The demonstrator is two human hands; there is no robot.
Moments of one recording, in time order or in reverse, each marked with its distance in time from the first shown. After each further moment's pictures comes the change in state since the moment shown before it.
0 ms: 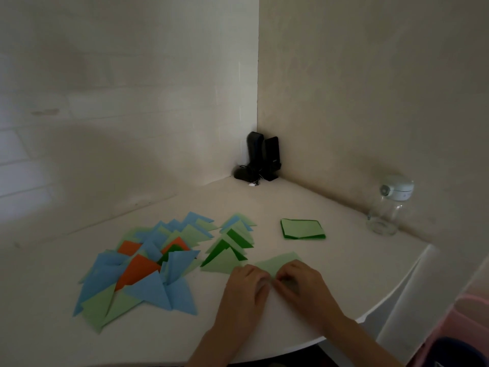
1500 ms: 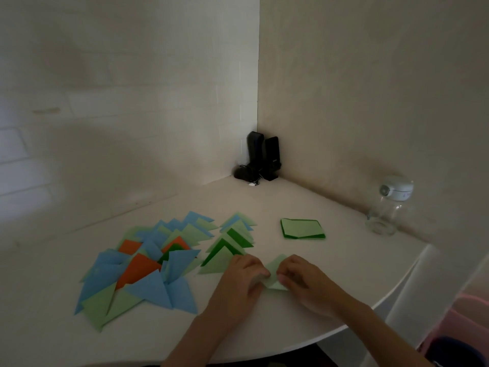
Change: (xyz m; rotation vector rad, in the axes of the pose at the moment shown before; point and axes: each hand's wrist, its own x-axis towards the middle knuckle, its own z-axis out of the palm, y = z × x) left_hand 0.016 -0.016 -0.014 0.009 -0.109 0.136; right_hand 0.011 0.001 -0.025 0.114 -0.289 -0.002
